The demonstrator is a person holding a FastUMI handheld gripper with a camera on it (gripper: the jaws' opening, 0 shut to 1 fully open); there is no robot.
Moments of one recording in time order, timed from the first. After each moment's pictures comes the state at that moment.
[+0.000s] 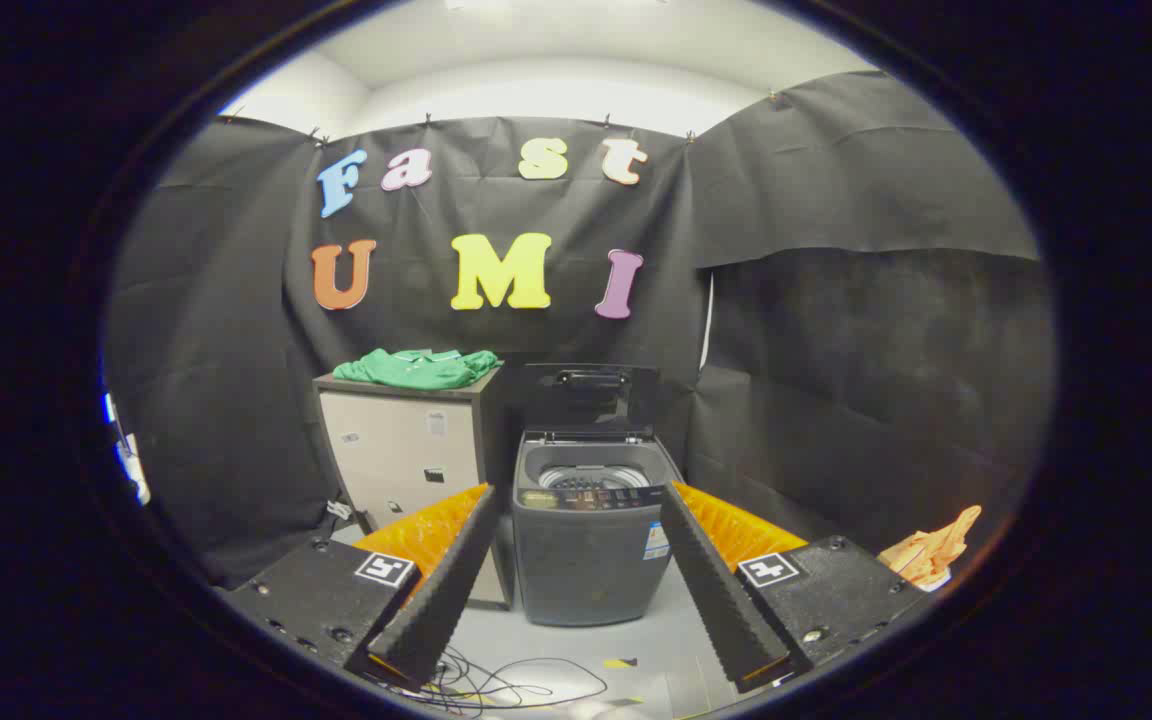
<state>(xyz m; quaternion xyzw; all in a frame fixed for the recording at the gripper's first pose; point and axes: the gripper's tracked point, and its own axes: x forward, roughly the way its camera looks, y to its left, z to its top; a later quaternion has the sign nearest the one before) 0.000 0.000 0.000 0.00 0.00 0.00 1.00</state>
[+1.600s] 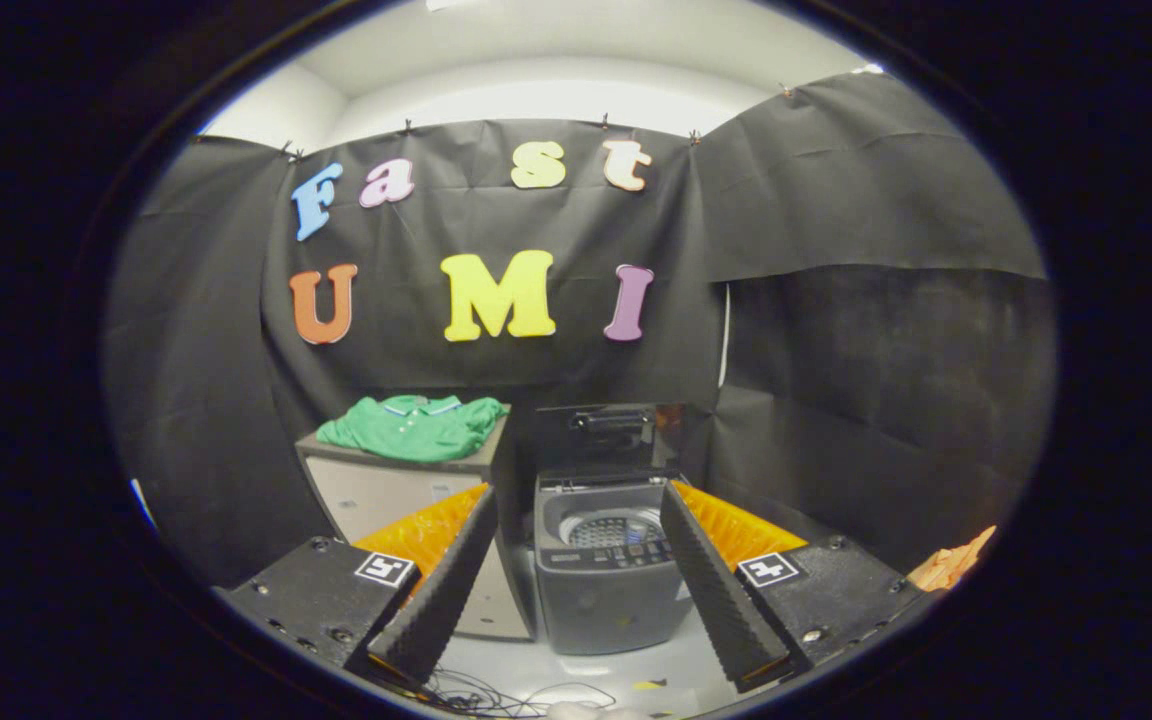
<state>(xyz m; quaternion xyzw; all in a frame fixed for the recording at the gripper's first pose) 0.119 0.058 0.116 0.03 -0.01 0.00 1.00</state>
